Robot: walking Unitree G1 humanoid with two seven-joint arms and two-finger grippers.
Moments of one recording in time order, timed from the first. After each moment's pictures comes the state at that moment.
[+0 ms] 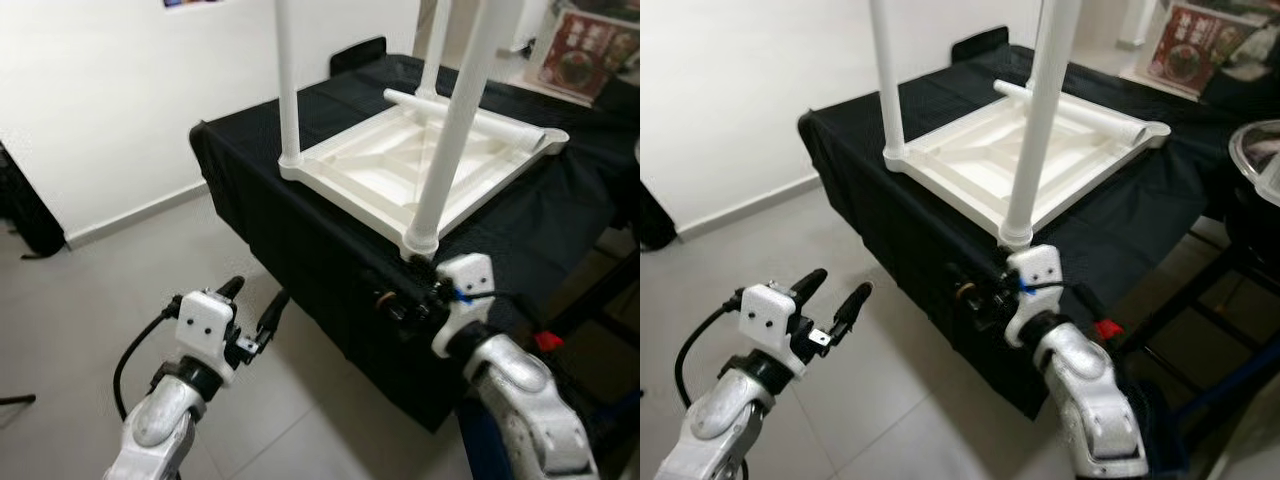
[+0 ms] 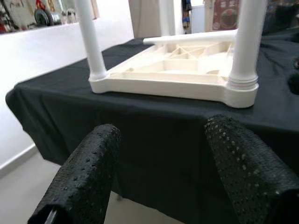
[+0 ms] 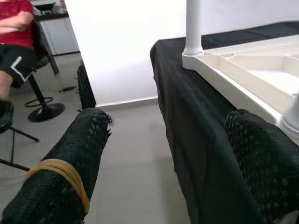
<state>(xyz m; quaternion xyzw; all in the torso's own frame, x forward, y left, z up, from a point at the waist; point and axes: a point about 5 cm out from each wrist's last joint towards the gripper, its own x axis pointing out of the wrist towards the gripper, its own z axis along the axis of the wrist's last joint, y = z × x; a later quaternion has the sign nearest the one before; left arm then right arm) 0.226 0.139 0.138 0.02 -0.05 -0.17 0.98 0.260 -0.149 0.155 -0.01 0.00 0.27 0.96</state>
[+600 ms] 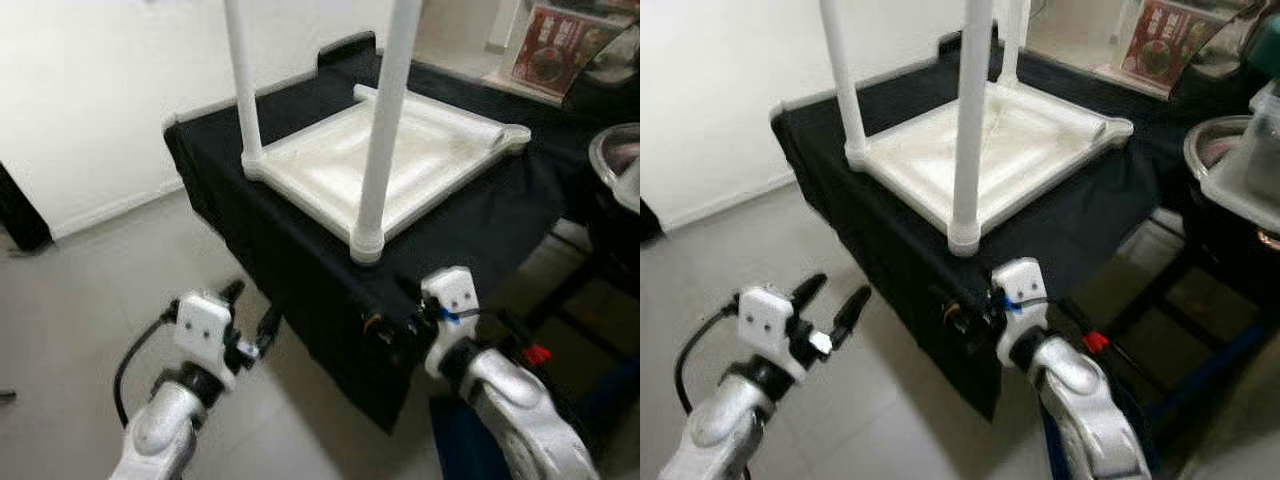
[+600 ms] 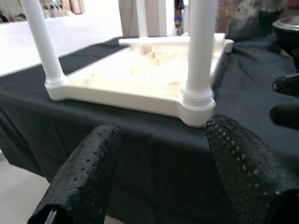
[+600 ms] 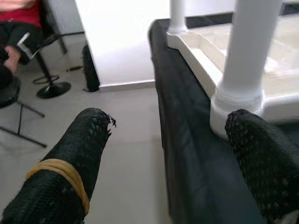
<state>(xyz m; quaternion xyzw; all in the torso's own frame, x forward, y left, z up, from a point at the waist) 0.227 0.132 0.145 0.00 -0.06 -0.19 0.98 0.254 -0.155 0.154 -0.04 0.02 0.29 0.96</state>
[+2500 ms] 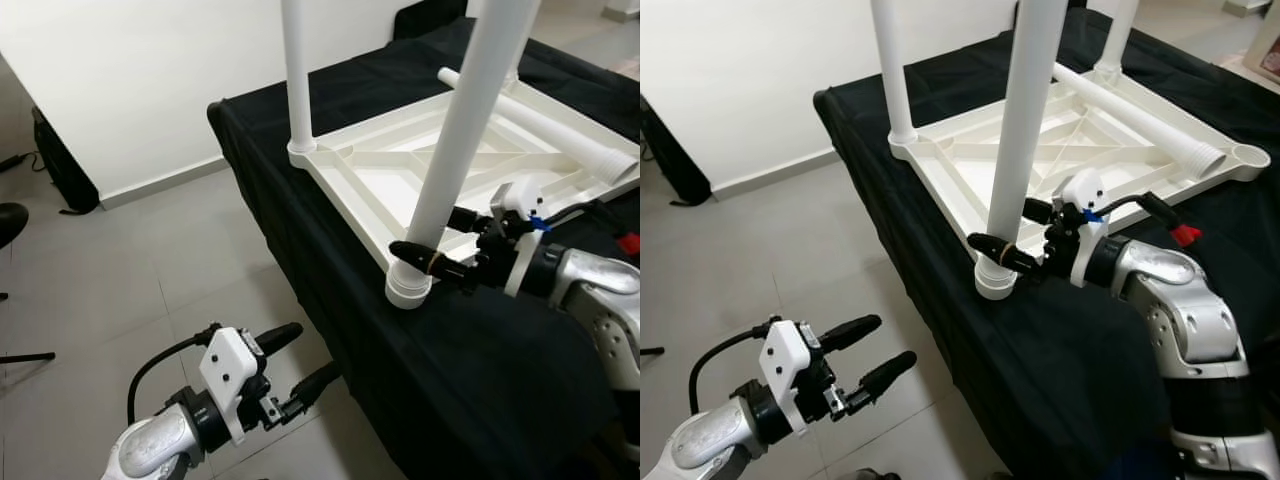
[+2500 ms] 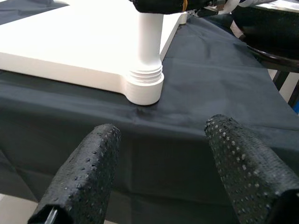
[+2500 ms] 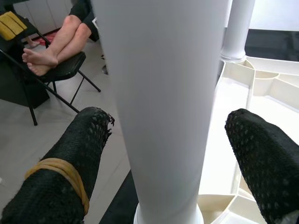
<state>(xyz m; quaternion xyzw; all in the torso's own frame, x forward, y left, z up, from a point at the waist) 0.183 0.118 0.148 0.01 -0.01 -0.42 0.91 0.297 -0.210 0.232 -0.08 0.01 0.41 0.91</state>
